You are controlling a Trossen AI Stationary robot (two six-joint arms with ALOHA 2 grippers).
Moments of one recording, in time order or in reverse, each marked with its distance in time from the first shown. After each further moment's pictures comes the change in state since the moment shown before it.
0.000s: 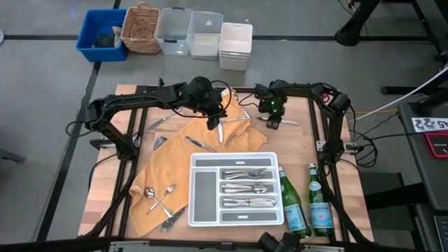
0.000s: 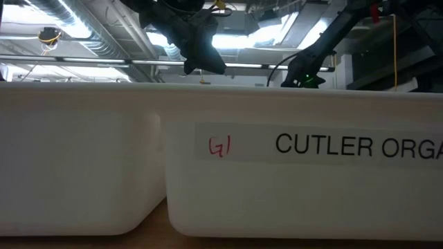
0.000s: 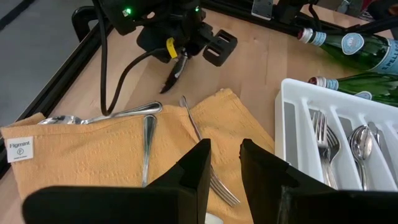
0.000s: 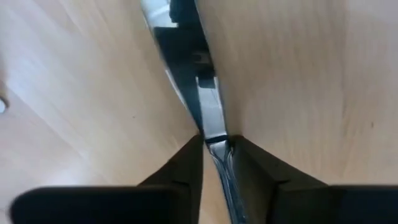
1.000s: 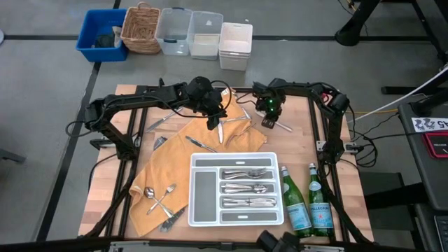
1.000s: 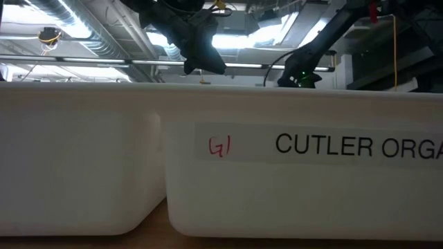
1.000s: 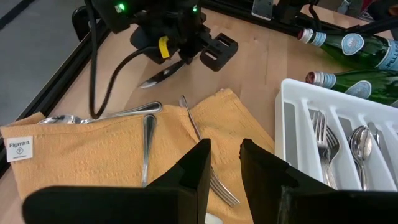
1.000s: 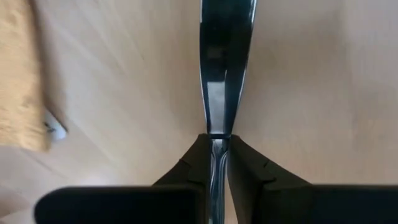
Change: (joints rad) left arm 0.000 0.000 0.000 0.000 0.000 -0.003; right arm 0.002 0.005 0.057 -0.029 -0.057 0.083
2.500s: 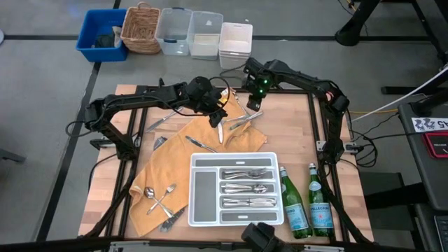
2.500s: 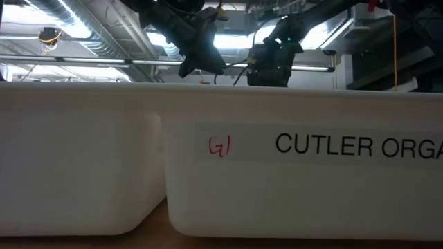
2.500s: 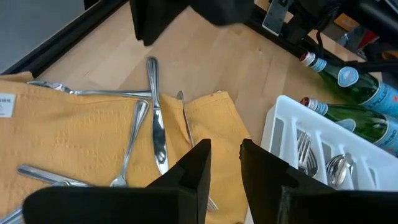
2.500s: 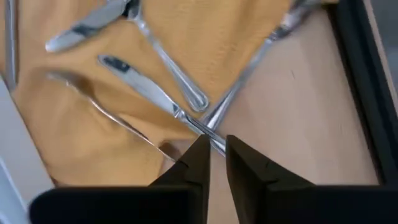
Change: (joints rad) left arm 0.000 0.000 0.000 0.000 -0.005 -0.226; right arm 0.036 -0.006 0.416 -0.022 -0.205 -0.065
